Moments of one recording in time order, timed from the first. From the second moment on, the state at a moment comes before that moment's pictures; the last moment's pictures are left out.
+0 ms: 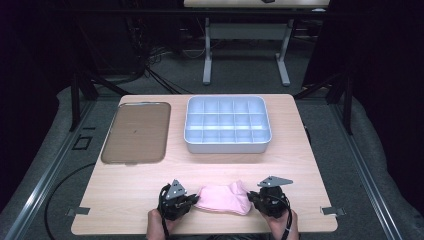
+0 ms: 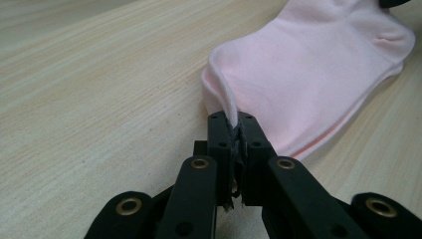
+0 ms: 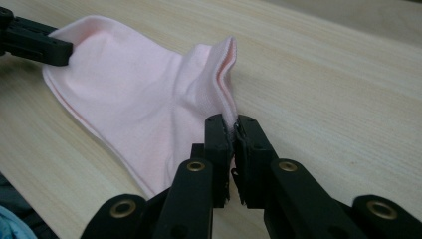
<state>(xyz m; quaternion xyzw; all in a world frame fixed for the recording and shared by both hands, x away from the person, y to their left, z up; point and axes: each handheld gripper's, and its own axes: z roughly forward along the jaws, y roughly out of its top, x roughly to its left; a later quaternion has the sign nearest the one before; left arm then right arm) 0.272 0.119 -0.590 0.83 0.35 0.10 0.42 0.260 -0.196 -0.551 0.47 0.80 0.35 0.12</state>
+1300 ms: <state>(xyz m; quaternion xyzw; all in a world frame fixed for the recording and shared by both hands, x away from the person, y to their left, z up) 0.273 0.119 -0.590 0.83 0.35 0.09 0.43 0.269 -0.184 -0.565 0.49 0.82 0.28 0.12</state>
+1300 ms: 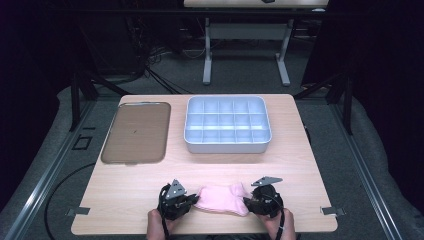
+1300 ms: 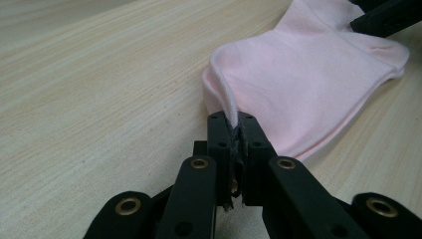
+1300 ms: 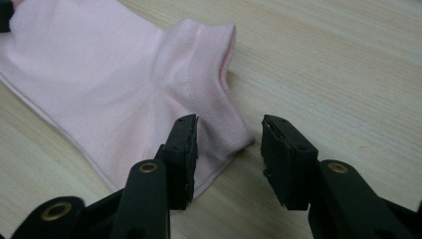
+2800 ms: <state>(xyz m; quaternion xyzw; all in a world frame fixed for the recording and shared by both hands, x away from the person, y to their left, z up) 0.271 0.118 -0.589 0.83 0.35 0.11 0.42 0.258 -0.149 -0.520 0.43 0.85 0.26 0.16</state>
